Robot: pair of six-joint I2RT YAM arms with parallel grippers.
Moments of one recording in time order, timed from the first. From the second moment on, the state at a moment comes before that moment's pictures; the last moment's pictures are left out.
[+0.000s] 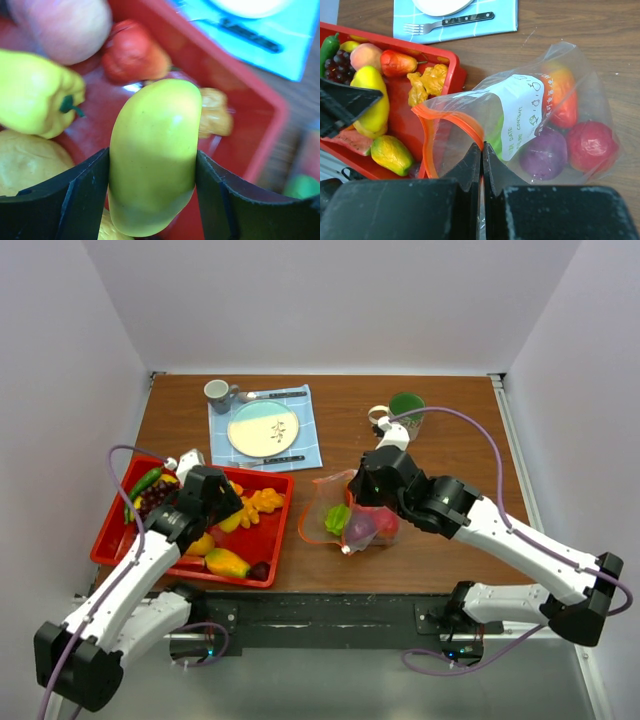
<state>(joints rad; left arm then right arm) -0.37 0.88 0.67 -0.63 -0.32 -0.80 0.96 1.16 1.19 -0.68 0.40 0.78</state>
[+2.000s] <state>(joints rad) -0.82 1.20 1.00 -0.35 0.10 -0.86 1.00 1.19 1.24 -0.71 0.44 0.79</state>
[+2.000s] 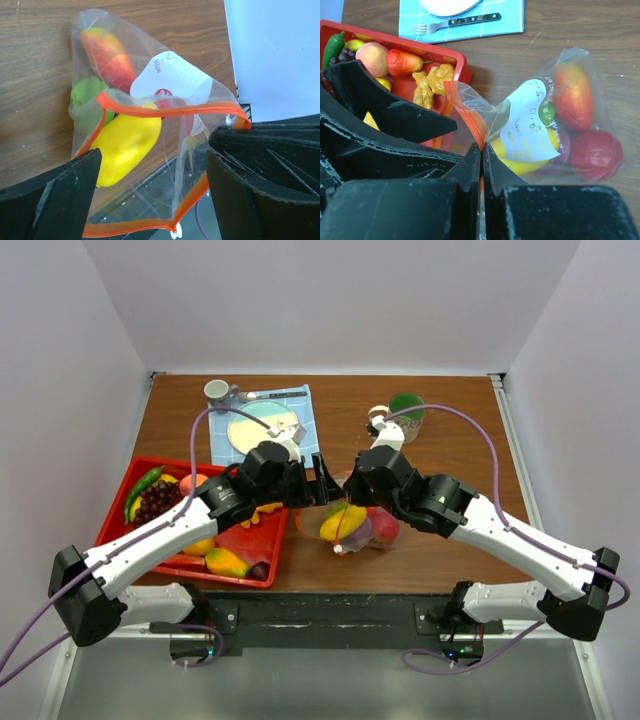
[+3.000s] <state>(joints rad) -0.39 1.04 0.69 -0.54 -0.26 -0.77 0.98 1.16 1.27 -0.76 0.48 0.77</state>
